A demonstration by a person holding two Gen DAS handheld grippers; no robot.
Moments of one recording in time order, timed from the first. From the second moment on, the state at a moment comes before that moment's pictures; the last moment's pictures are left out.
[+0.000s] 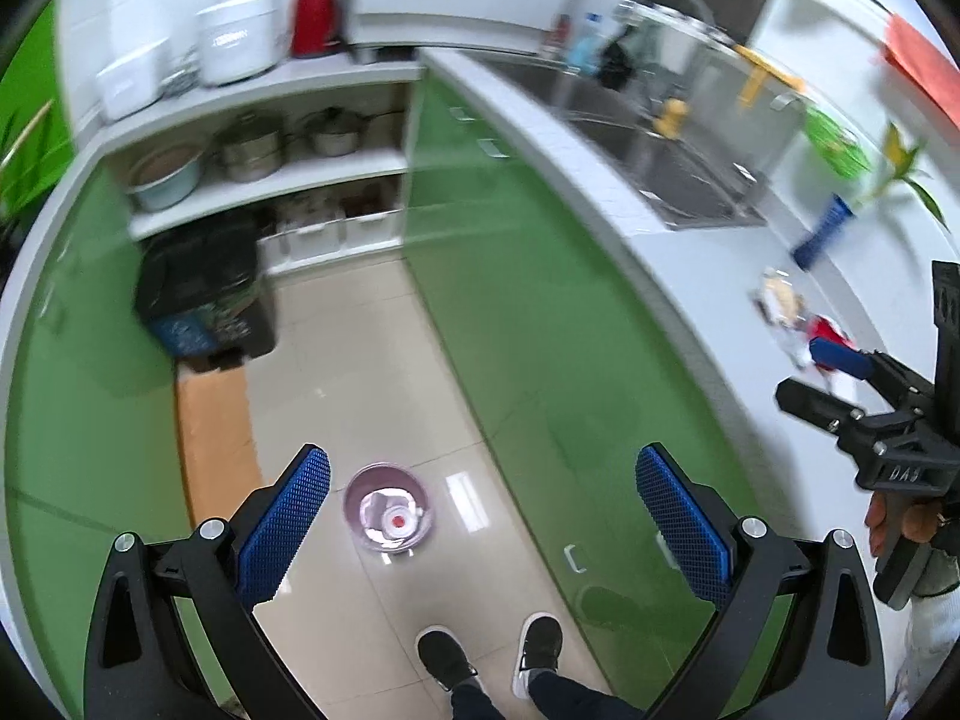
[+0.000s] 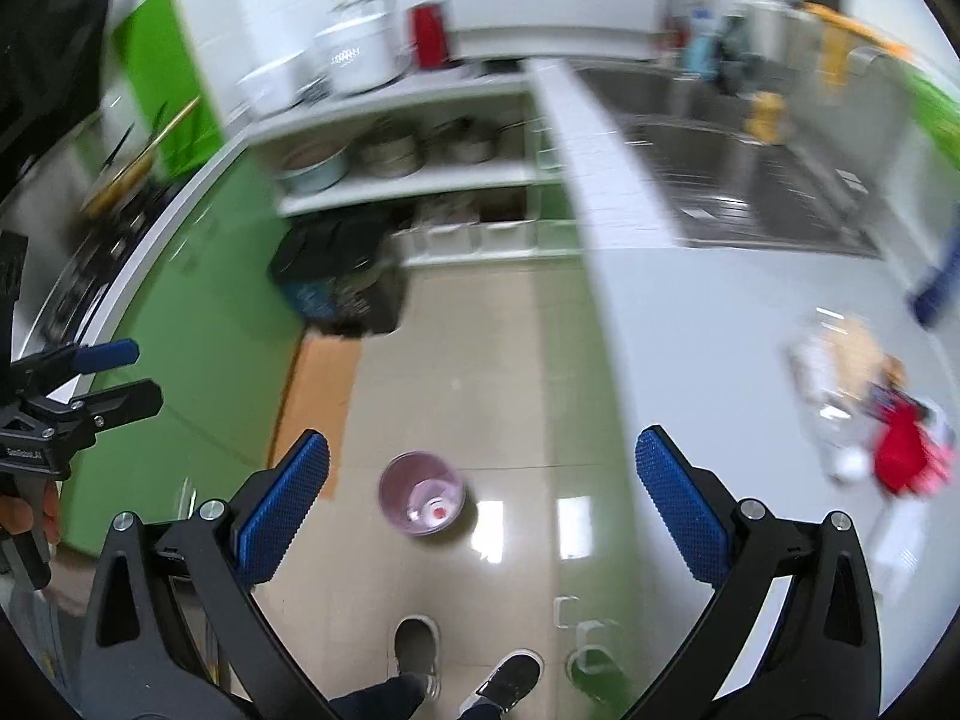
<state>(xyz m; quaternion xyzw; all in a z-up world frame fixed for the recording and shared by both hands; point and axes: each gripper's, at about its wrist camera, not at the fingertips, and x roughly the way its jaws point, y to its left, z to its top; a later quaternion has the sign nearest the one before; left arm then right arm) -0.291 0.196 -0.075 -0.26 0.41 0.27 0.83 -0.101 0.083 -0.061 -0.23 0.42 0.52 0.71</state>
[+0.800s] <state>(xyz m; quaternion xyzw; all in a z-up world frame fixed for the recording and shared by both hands) -0.049 0.057 -0.040 -0.14 0.43 0.08 0.89 0.081 -0.134 -0.053 -0.13 0.47 0.32 0.81</state>
